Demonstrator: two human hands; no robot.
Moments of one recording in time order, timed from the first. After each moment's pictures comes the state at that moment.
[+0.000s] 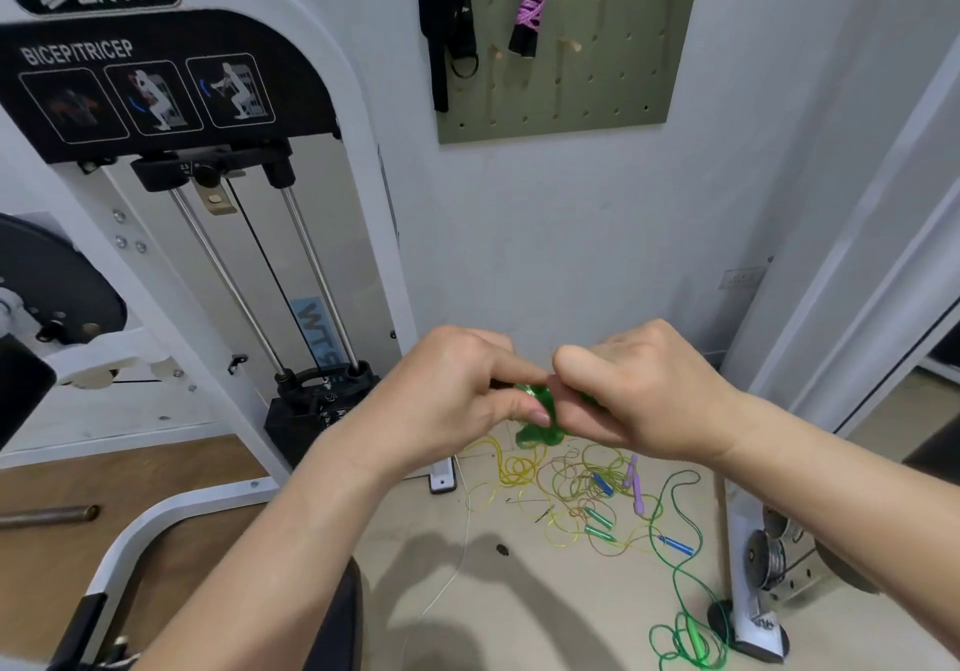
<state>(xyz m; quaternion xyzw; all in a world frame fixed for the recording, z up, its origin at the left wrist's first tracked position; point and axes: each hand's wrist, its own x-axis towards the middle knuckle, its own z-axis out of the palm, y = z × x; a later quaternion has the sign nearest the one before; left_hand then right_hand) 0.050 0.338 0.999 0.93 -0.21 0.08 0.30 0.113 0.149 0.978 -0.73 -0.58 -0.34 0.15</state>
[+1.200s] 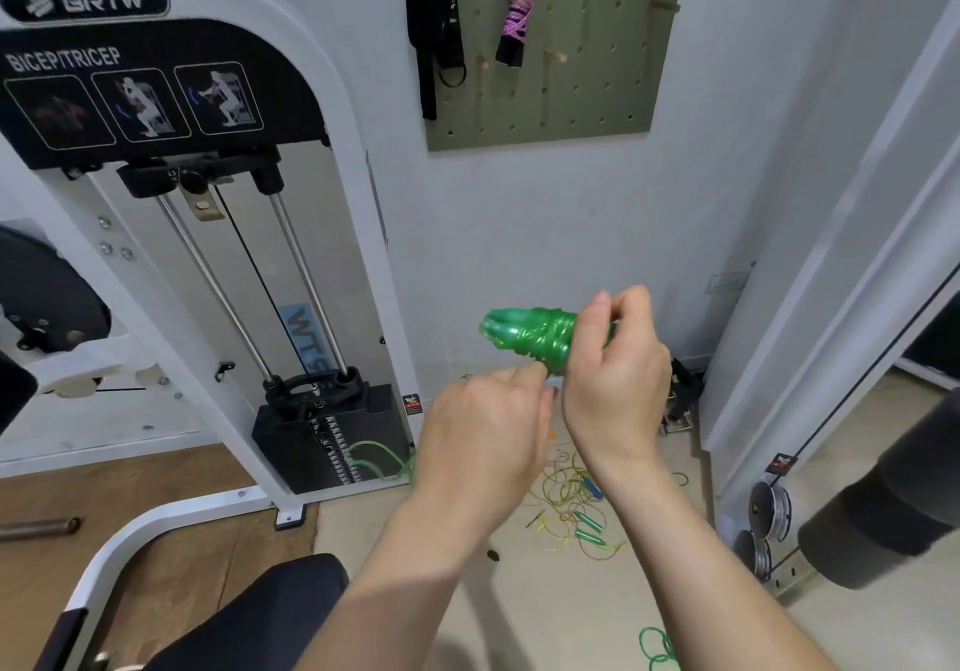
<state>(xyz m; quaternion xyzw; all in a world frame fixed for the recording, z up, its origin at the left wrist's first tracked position) 0.036 0.288 0.960 0.94 -0.10 0.30 0.11 0.089 0.192 0.965 -0.79 -0.03 -0.35 0.50</state>
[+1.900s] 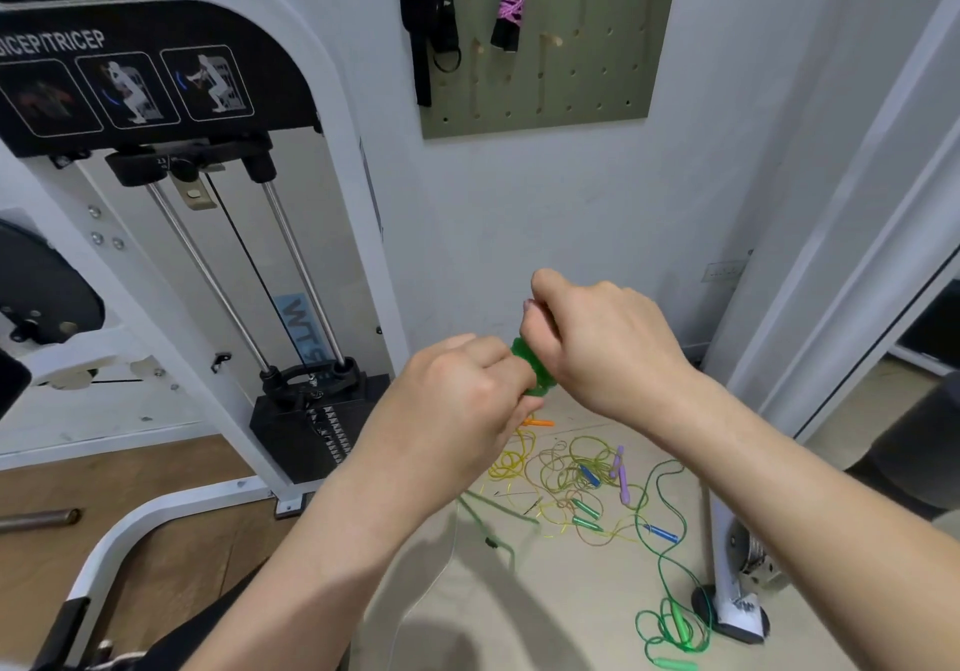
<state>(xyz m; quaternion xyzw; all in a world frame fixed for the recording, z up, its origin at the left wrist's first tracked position) 0.032 0.316 0.982 0.92 -0.23 0.30 0.09 0.102 0.171 0.999 -0.93 -0.27 -0.17 0.15</state>
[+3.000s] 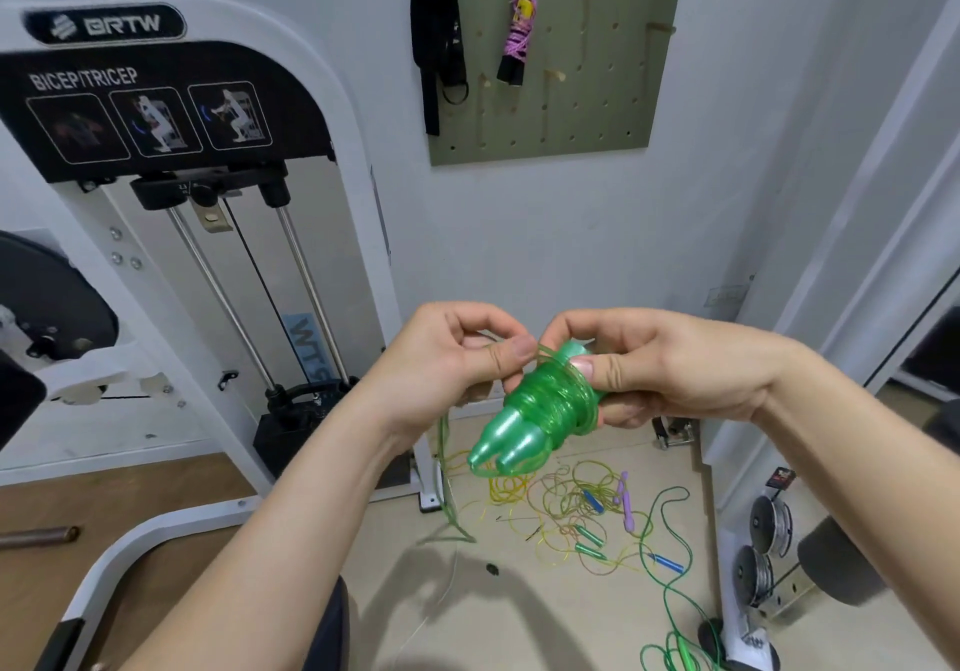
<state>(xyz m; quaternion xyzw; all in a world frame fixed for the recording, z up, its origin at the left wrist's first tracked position) 0.048 0.319 1.021 0.73 -0.05 -0.01 0.68 0.114 0.121 1.028 -0.63 -0.32 0.43 0.55</state>
